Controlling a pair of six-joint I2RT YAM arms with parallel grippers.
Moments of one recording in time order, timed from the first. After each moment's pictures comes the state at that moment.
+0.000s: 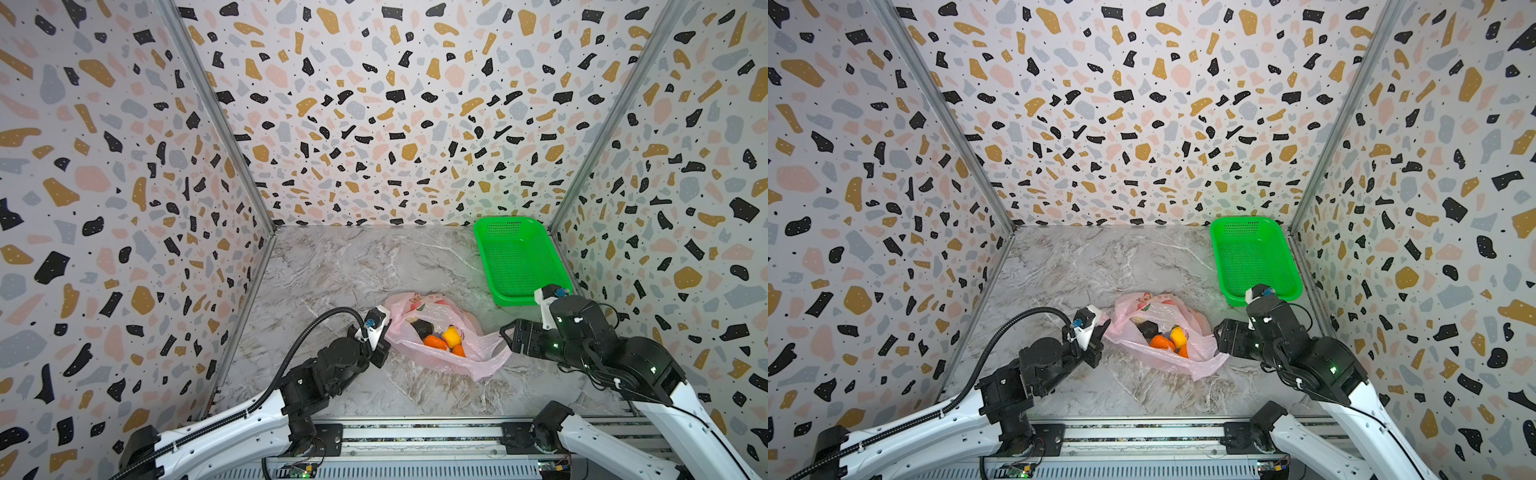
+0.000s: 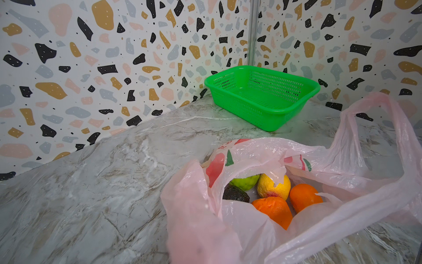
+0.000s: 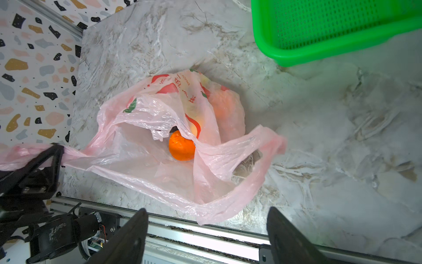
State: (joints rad) left arm -1.02 0.71 0.46 0.01 -0.38 -0.03; right arm 0.67 0.80 1.21 -1.24 0.06 0.68
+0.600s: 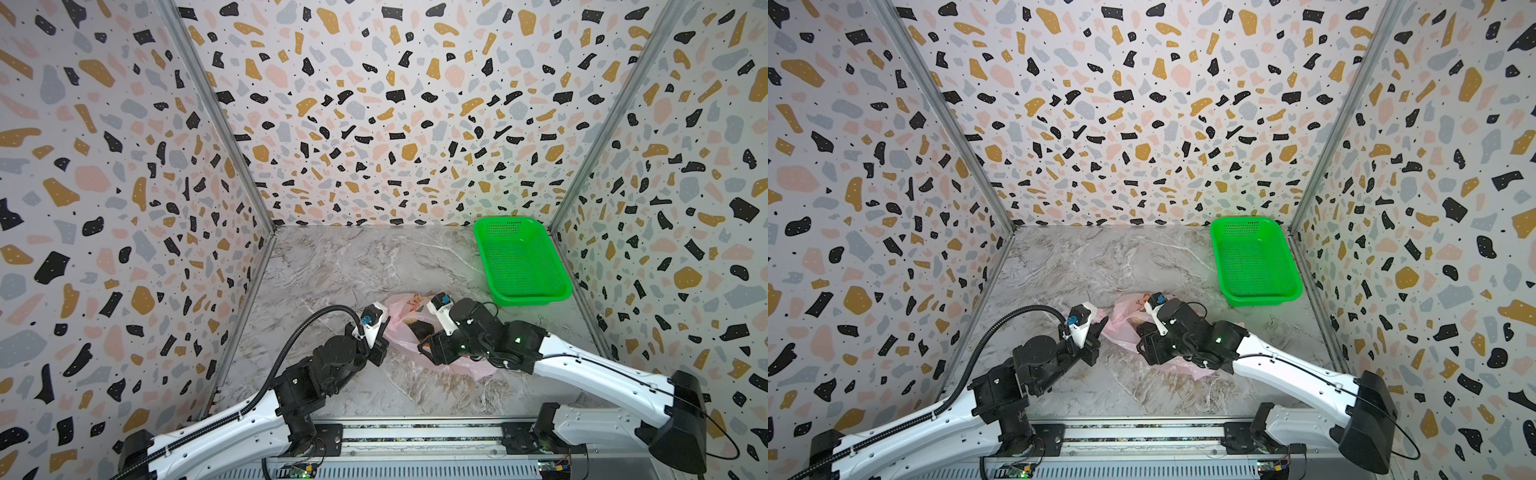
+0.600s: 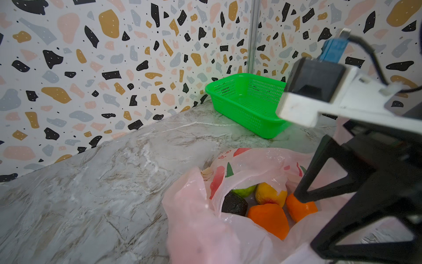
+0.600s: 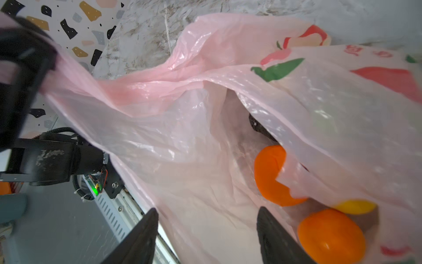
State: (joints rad) left arm -1.02 0.68 0.51 -0.06 -0.38 -0.04; right arm 1.01 1.20 0.92 -0.52 -0.09 0.50
